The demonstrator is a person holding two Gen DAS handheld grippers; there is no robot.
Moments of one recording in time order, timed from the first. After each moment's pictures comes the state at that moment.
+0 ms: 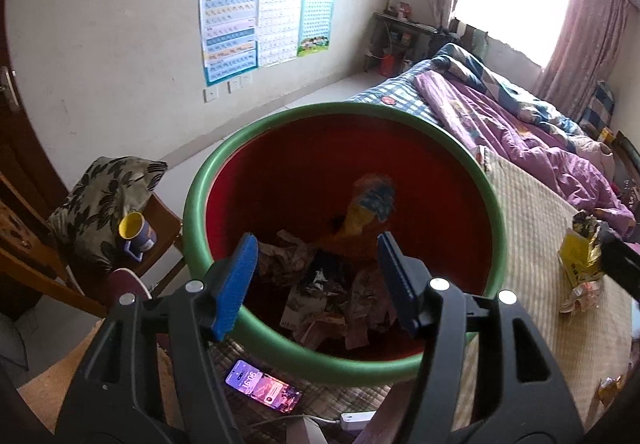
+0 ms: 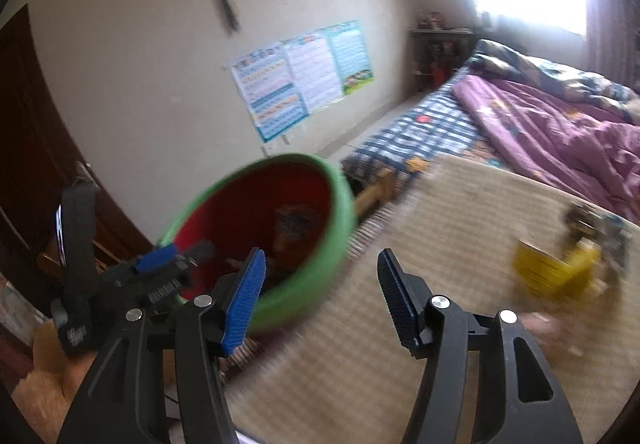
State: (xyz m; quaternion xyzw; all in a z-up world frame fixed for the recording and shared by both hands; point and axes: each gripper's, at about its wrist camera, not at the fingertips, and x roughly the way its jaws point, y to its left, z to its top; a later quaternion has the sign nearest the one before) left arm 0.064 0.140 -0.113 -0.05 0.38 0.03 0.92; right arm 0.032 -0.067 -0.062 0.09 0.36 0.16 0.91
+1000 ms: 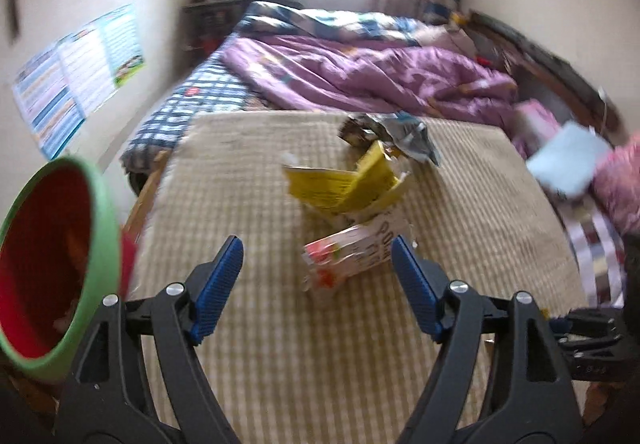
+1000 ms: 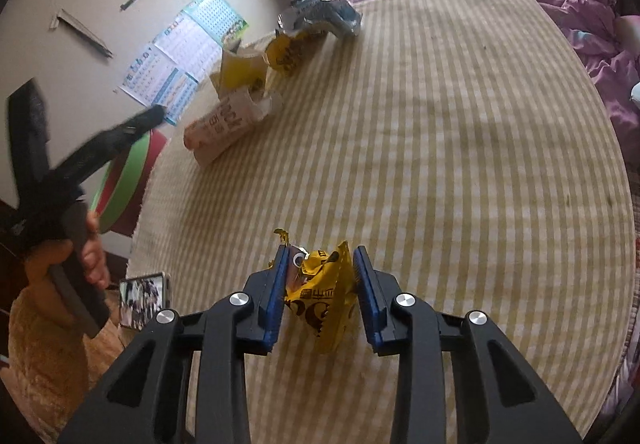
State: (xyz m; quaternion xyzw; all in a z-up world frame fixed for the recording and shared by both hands) left arm 0.042 -0.112 -0.113 0.10 0.40 -0.27 0.87; right arm -0.120 -0.293 -0.143 0.26 0.49 0.03 0.83
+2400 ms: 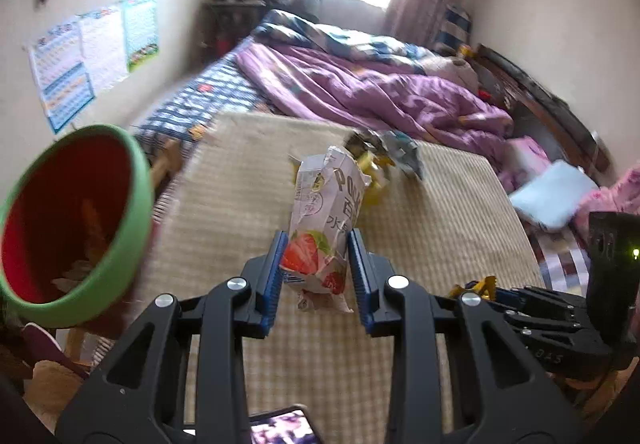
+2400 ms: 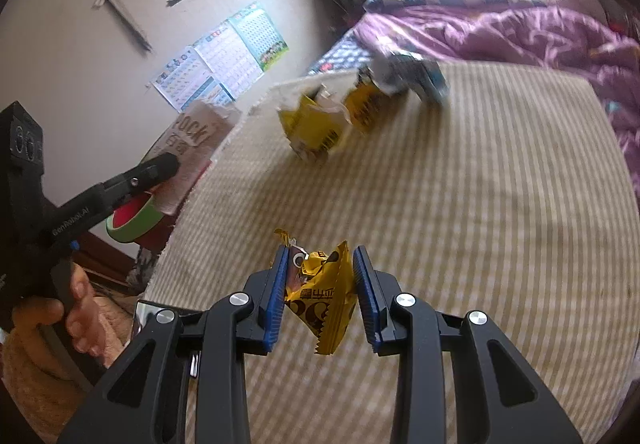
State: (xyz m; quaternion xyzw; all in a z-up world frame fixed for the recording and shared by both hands) left arm 0.008 -0.058 -0.077 0.01 0.39 -0.25 0.89; right arm -0.075 -0.236 -0.105 0.19 0.43 0.07 0.88
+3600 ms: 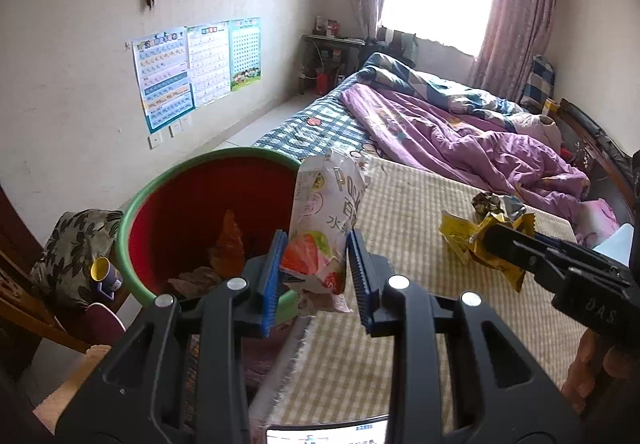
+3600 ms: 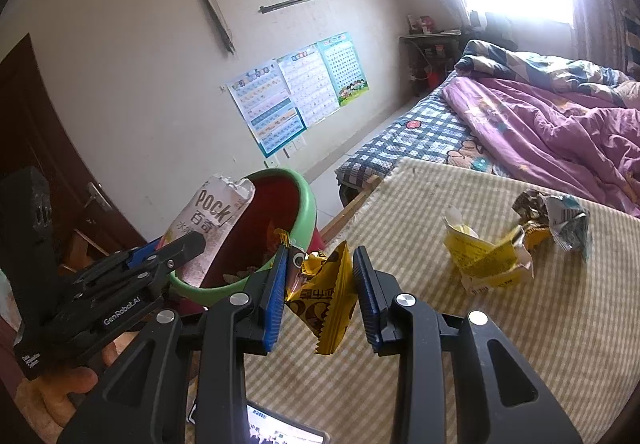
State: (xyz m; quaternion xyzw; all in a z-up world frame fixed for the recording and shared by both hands) left arm 0.014 0.054 -0.051 -0.01 0.33 -0.08 0.94; right arm 0.003 -0.115 -0.038 0.12 0.34 0.18 0.91
